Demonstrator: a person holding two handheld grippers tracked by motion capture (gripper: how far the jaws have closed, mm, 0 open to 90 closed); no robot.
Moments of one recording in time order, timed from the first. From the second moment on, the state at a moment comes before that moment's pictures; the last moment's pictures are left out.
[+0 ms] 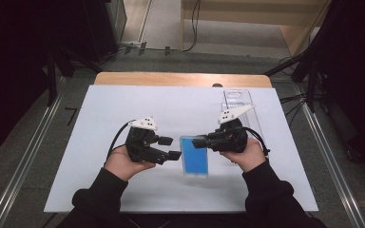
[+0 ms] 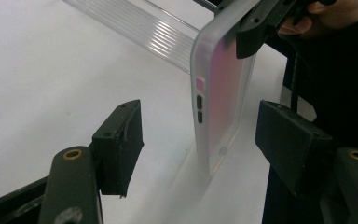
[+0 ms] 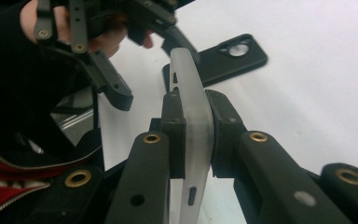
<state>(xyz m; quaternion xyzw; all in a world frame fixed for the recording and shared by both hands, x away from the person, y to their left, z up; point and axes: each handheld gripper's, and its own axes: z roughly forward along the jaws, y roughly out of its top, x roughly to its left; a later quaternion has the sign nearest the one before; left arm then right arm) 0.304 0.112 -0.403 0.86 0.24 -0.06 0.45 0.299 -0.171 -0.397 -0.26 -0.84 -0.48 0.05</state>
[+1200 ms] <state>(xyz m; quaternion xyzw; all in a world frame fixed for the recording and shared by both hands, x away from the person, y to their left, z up) 0.309 0.104 -0.405 0.87 0.15 -0.15 0.44 0.300 -0.155 -0.404 -0.18 -0.84 -0.49 0.12</state>
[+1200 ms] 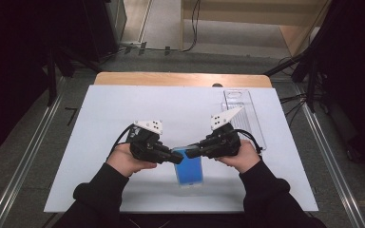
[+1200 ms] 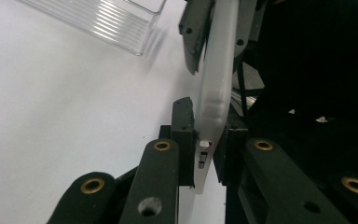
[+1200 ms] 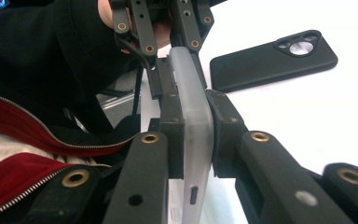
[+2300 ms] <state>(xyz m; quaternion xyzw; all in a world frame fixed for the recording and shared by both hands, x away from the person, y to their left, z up) 0.320 0.133 -0.381 0.84 0.34 -0.07 0.42 0.290 -0.142 -0.413 -0.30 -0.81 -0.51 0.01</state>
